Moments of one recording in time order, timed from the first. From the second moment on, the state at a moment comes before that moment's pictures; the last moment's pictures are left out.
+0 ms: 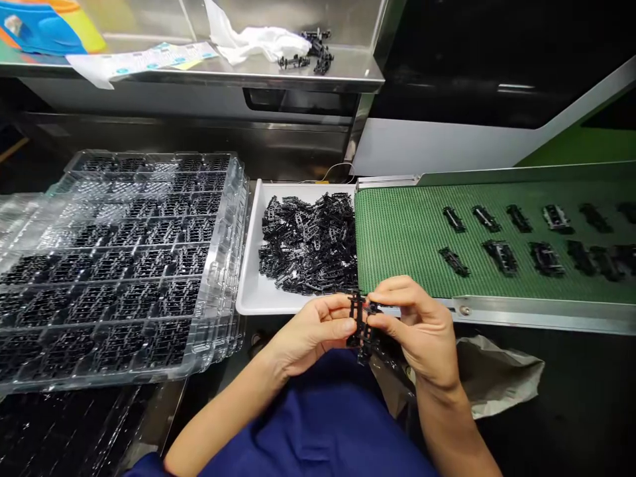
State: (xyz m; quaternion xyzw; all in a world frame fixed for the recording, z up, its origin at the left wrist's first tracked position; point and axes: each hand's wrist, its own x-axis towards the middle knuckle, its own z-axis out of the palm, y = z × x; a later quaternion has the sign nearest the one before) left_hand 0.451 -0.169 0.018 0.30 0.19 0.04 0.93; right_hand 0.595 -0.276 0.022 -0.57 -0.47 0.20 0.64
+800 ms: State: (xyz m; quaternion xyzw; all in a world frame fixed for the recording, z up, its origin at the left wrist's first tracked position) left_hand 0.485 -0.182 0.012 0.36 0.19 -0.02 0.91; right_hand 0.636 -0.296 0.022 -0.67 -0.49 0.19 0.53
